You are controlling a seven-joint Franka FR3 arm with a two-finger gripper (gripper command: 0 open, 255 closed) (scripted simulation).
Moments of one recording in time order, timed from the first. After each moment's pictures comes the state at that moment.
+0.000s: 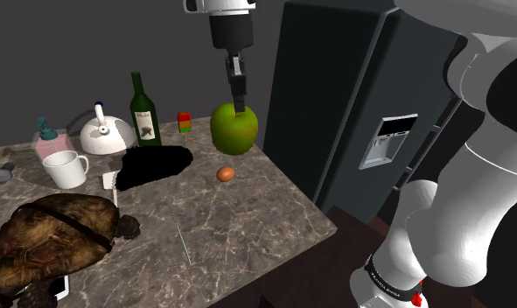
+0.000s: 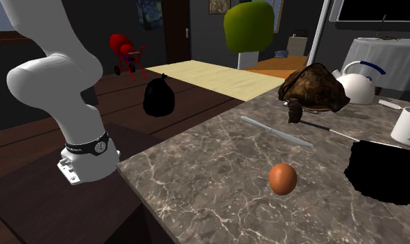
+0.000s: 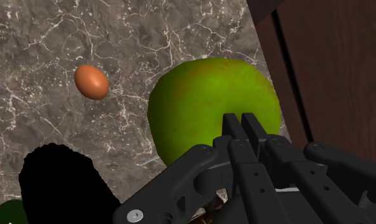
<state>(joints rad) 0.40 -0.04 0.05 -1.46 -0.01 1.26 -0.43</state>
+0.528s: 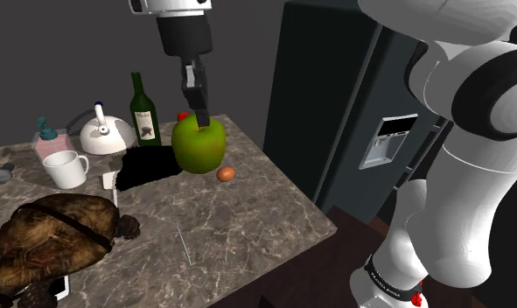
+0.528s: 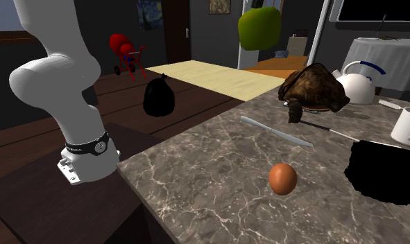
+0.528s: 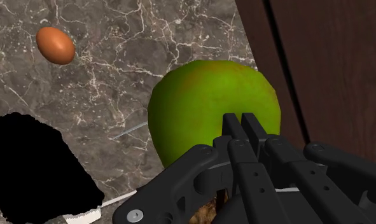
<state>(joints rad) 0.48 0.13 0.12 -1.26 0.00 1.23 -0.27</state>
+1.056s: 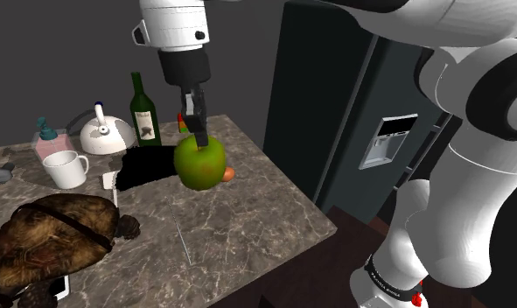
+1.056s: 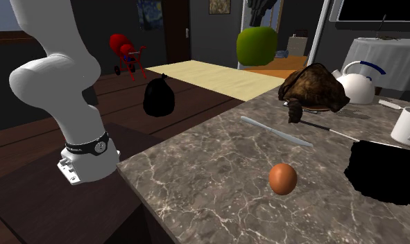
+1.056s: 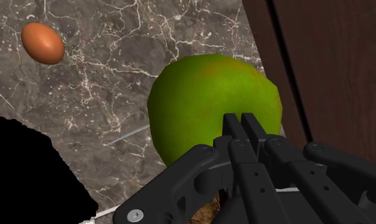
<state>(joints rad) 0.48 0.08 0.12 -1.44 0.00 1.36 -0.27</state>
